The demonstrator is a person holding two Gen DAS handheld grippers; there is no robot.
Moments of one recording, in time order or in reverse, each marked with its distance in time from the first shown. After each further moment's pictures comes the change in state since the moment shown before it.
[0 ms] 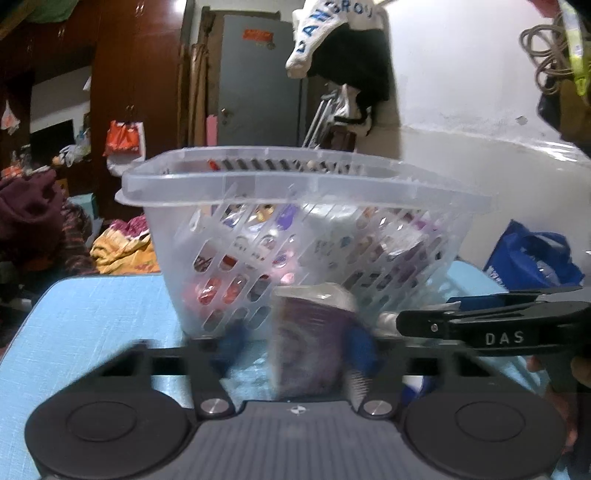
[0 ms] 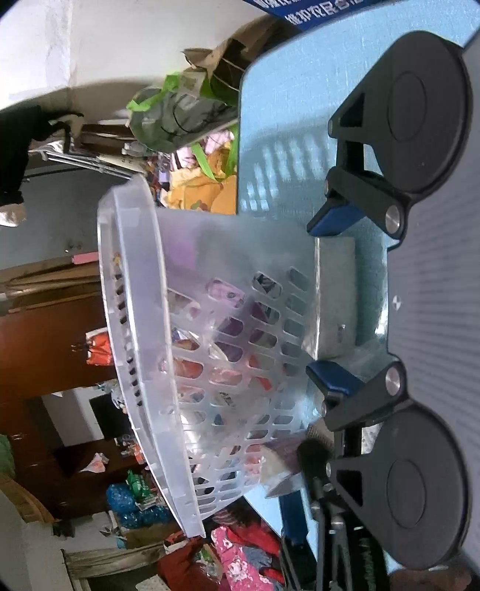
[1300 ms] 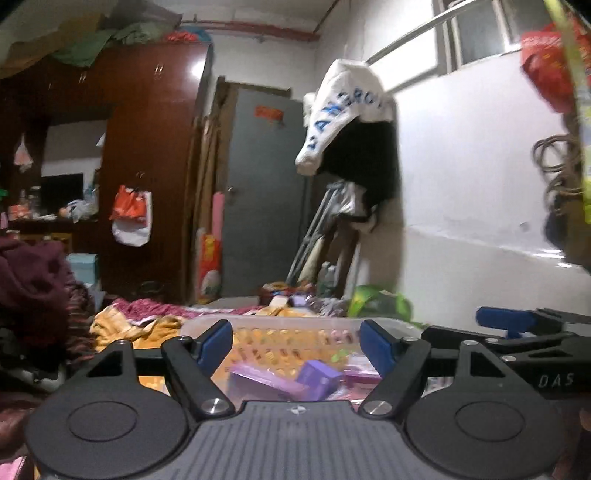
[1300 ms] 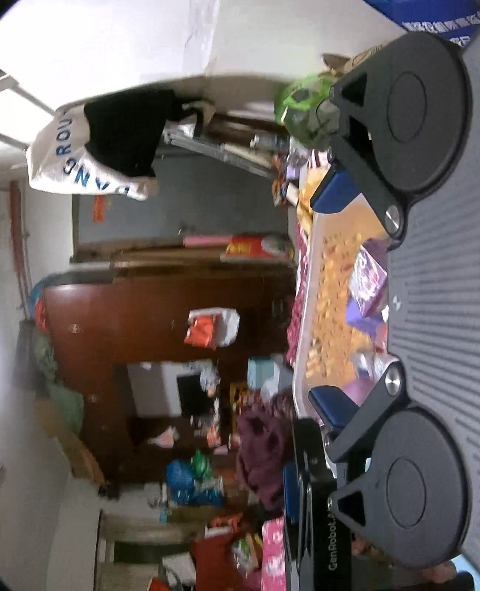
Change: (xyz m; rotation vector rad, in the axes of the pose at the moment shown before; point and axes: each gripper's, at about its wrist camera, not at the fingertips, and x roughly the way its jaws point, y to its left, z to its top) left arm -0.023 0.018 0.104 -0.055 -0.276 -0.016; right arm -0.036 0.036 0.106 -0.150 -0.333 0.017
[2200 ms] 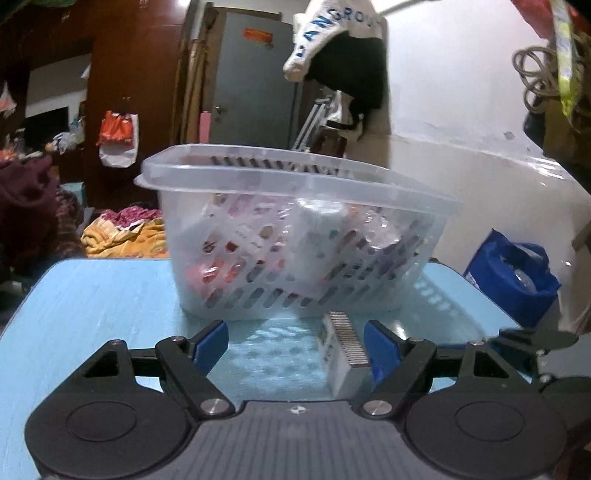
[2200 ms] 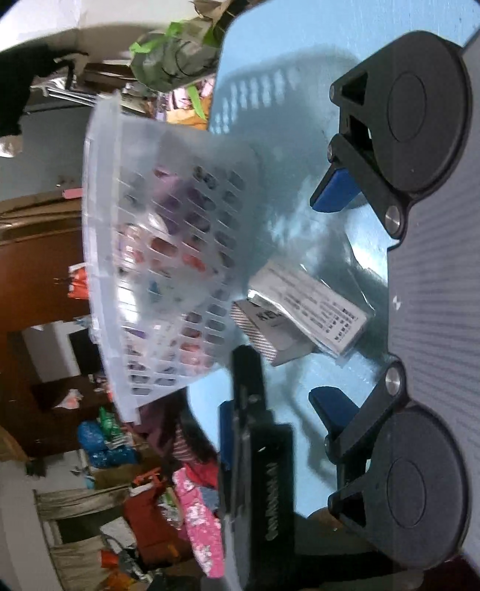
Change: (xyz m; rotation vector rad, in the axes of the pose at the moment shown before) left arm -0.026 0.002 -0.111 -0.018 0.274 -0.029; right arm -0.006 0.027 -0.124 0.068 0.399 0.183
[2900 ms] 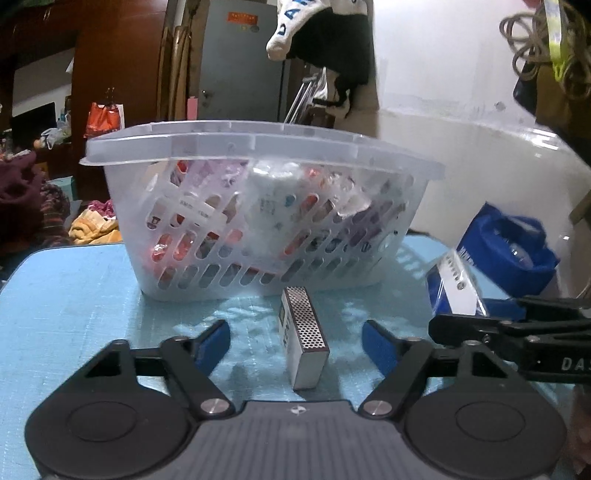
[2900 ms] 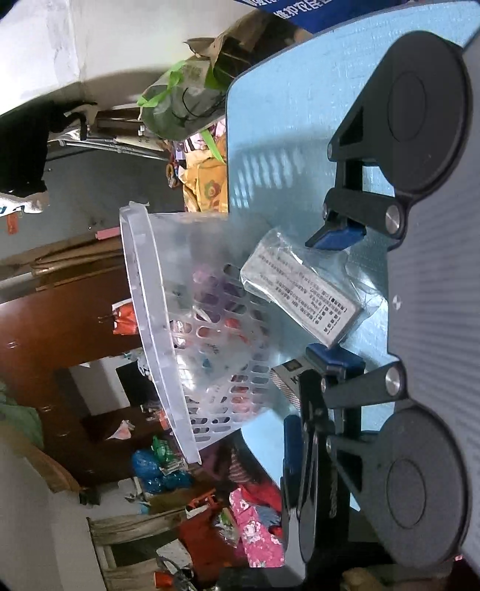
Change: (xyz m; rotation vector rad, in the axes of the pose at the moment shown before) left arm 0.024 -0.041 -0.006 0.062 0.077 -0.002; right arm -0.048 -0.042 -0.021 0.106 -0.171 -0.060
